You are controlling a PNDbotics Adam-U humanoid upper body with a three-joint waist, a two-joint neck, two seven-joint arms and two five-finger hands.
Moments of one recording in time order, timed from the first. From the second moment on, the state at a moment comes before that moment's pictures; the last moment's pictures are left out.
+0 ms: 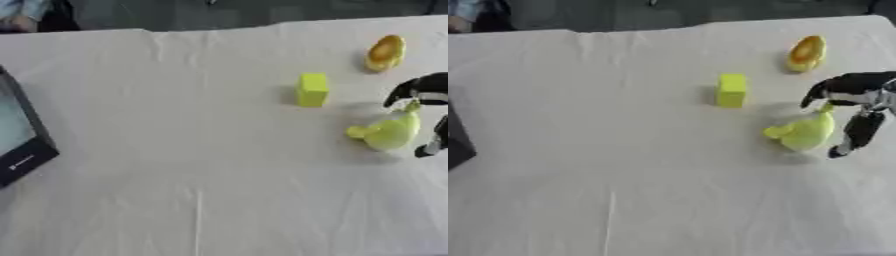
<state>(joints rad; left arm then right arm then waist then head) -0.39 0.51 0.10 -1.42 0.39 -0.05 0.50 -0.46 -0.96 0.29 -1.51 0.73 -0.15 0.70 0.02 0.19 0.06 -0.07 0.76</state>
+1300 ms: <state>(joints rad) -0.38 0.50 0.10 -1.42 0.39 -0.05 0.50 -0.48 -0.91 0.32 -1.45 0.65 -0.12 0.58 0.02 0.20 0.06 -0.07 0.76</state>
